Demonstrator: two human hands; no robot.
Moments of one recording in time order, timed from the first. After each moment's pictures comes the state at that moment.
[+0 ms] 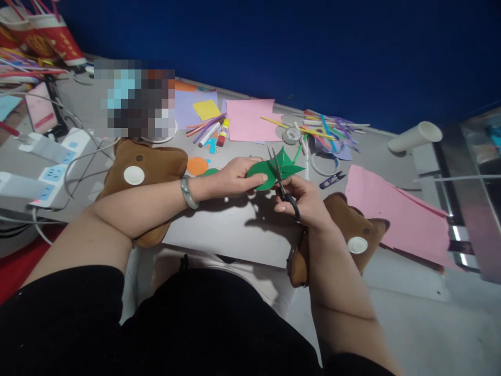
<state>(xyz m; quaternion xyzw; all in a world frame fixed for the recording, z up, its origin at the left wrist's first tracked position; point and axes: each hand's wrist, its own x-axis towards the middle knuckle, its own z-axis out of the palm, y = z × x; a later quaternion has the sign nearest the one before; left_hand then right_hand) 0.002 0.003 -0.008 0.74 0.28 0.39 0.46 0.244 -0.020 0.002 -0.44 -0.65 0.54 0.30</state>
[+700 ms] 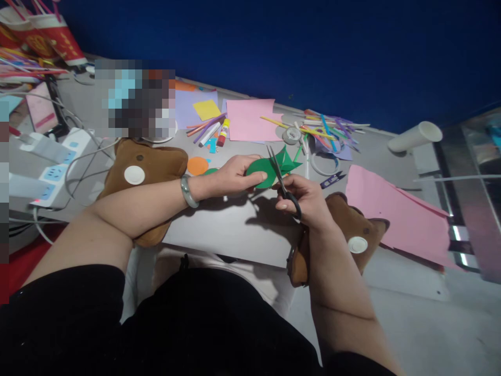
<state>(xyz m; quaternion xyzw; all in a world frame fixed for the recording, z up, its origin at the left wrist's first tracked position) 0.002 0.003 -0.005 0.73 0.29 0.40 0.47 0.244 -0.022 0.003 -0.44 -0.62 0.57 0.32</state>
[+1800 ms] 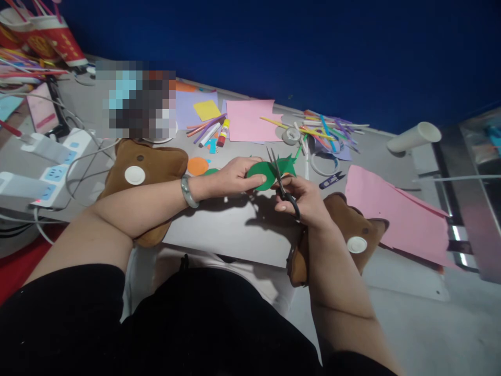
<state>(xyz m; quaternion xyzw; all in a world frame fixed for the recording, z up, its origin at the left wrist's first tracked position) 0.001 0.004 -0.003 0.75 0.28 0.38 0.46 0.245 -0.018 -0.002 -0.44 -0.64 0.55 0.32</state>
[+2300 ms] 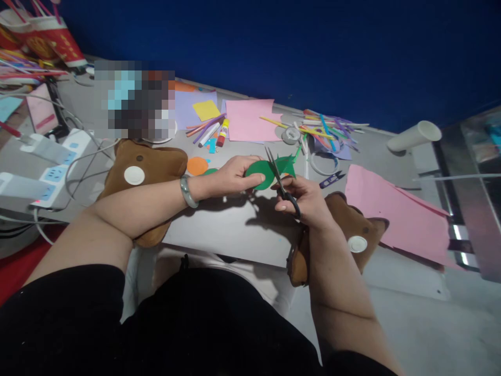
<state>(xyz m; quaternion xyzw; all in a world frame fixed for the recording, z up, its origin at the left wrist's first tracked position) 0.001 0.004 -0.004 0.74 0.30 0.39 0.46 0.244 -0.020 0.003 -0.45 -0.63 0.55 0.32</state>
